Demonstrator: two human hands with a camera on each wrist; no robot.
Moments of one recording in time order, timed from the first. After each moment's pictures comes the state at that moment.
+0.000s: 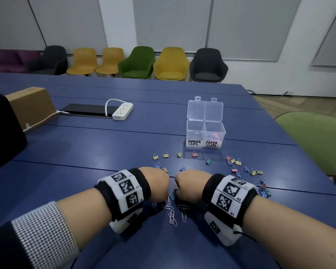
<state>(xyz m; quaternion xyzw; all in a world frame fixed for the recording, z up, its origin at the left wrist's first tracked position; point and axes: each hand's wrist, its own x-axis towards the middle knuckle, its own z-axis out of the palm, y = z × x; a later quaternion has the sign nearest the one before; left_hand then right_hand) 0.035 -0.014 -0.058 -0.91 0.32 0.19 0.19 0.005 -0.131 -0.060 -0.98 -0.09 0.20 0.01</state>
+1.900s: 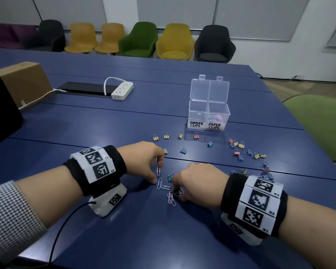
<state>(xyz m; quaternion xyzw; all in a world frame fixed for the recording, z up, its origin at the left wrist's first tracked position) 0.047 0.021 -0.055 -0.92 0.34 0.17 -0.06 -0.038 -0.138 -0.064 -0.97 -0.23 0.12 -0.05</state>
